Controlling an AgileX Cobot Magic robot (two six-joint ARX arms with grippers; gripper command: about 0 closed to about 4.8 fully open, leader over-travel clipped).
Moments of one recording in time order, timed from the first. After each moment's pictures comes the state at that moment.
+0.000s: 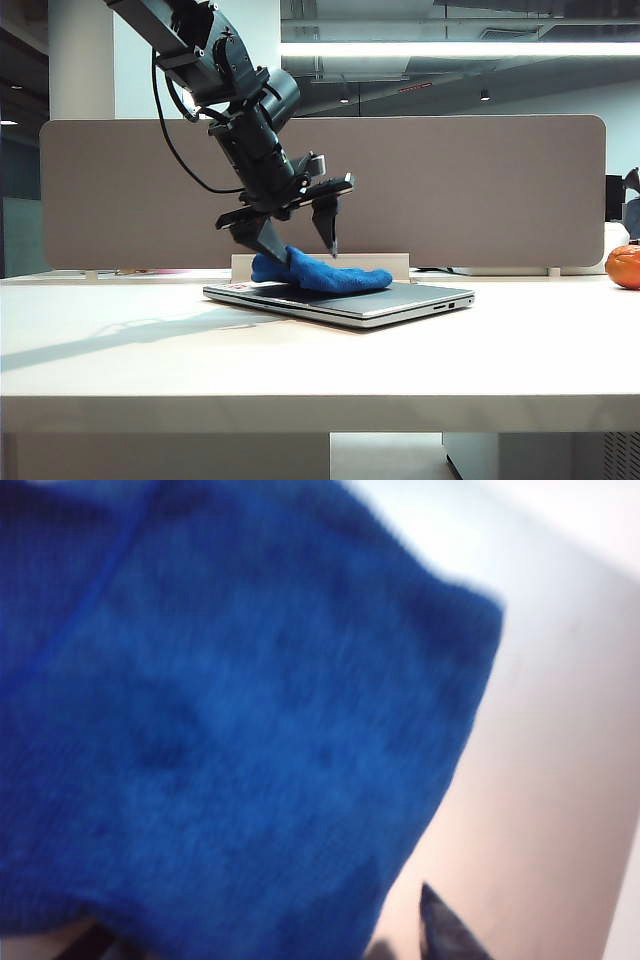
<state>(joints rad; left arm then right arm) -0.47 2.23 1.91 -0.54 0.11 -0.22 0.03 0.00 0.01 -0.09 -0.56 0.52</state>
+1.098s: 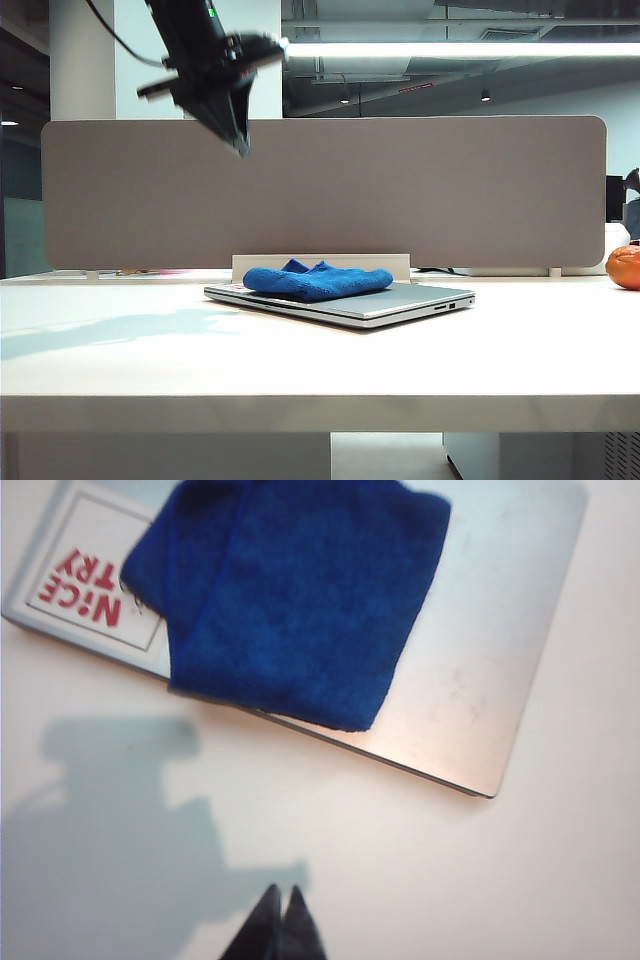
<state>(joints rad) -0.43 1.87 1.91 -0.97 0.08 -0.02 0.03 0.00 0.01 -0.09 -0.49 0.51</state>
